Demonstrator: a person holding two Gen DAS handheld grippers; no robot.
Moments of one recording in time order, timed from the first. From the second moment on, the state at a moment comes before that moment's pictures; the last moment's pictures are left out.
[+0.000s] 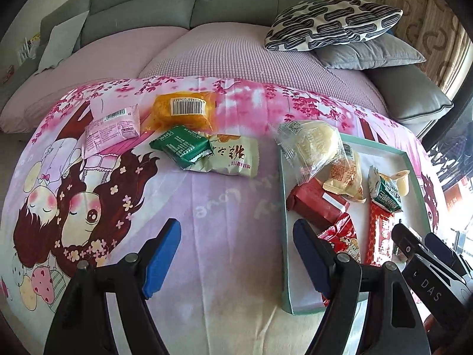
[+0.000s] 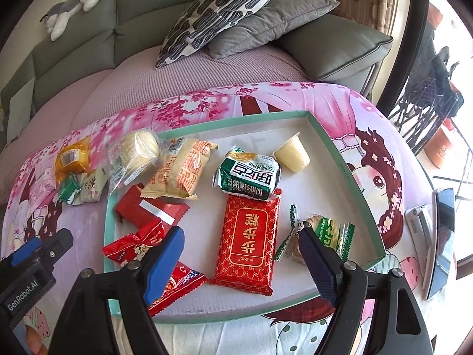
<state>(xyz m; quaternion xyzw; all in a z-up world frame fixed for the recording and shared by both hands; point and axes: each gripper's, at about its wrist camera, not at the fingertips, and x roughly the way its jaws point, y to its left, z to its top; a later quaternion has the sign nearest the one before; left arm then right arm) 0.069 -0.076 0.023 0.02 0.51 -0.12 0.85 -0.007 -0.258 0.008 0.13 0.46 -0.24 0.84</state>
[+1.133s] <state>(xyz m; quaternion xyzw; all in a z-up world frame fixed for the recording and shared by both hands) 0.086 -0.048 0.016 0.01 0.50 -0.06 0.86 0.007 -0.243 0.000 0.12 0.47 -0.23 0.84</state>
